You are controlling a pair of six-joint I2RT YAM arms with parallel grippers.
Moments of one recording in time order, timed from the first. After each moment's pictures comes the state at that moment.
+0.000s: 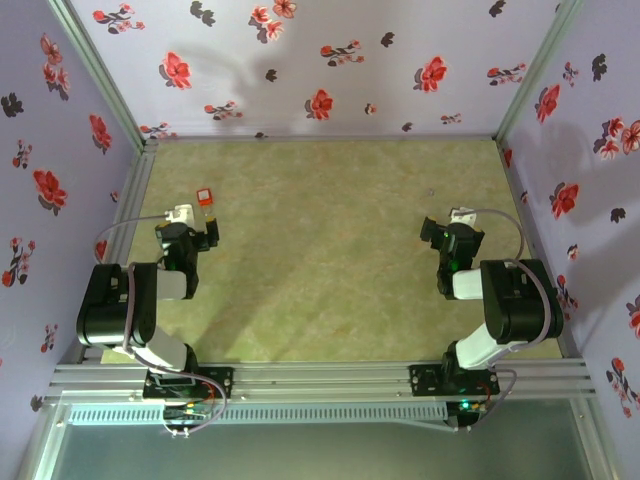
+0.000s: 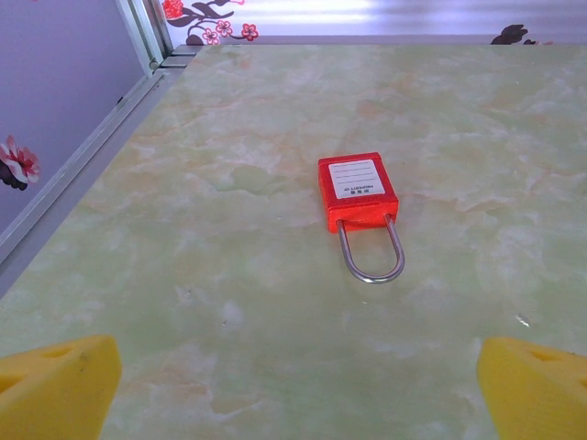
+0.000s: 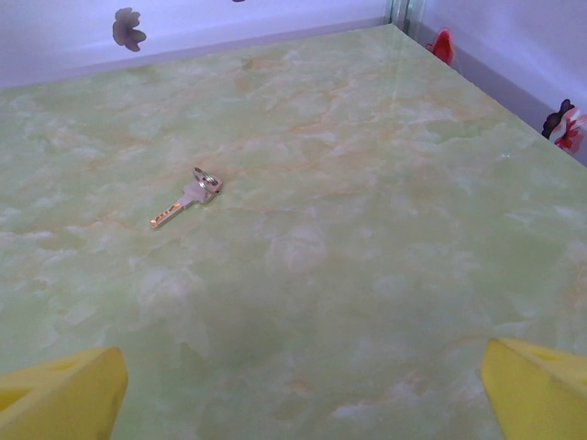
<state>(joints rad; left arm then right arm) -0.02 1.56 0.39 0.79 -0.19 0.00 0.04 1.56 0.37 0.80 0.26 0.14</state>
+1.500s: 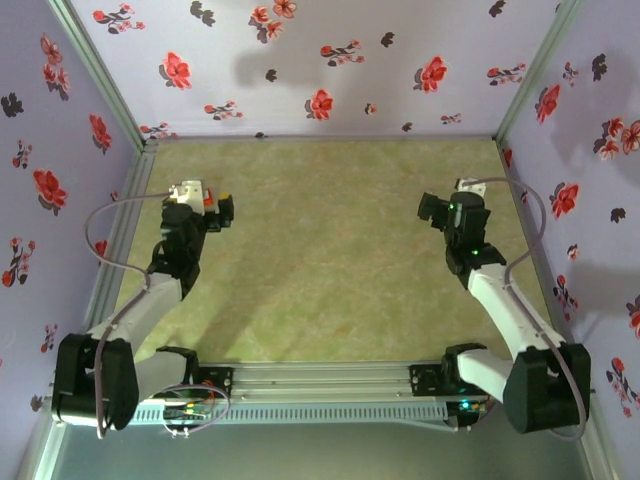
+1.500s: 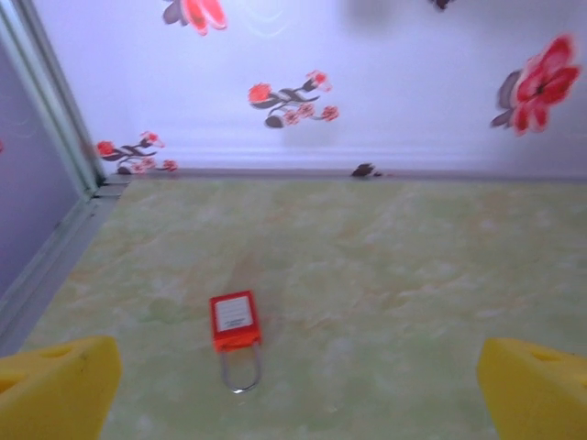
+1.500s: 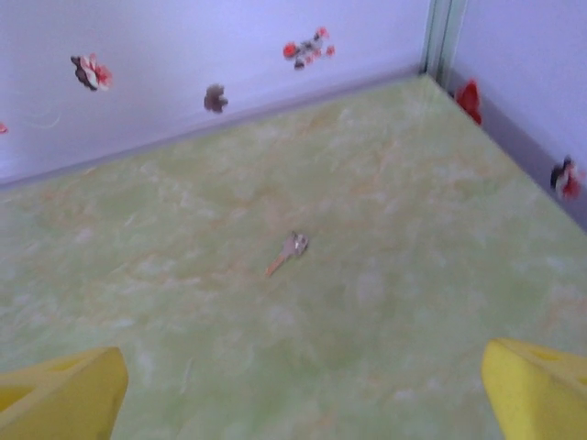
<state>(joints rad) -0.22 1.12 0.59 0.29 -0.19 -0.08 0.15 1.08 0.73 -0.14 0.26 0.31</state>
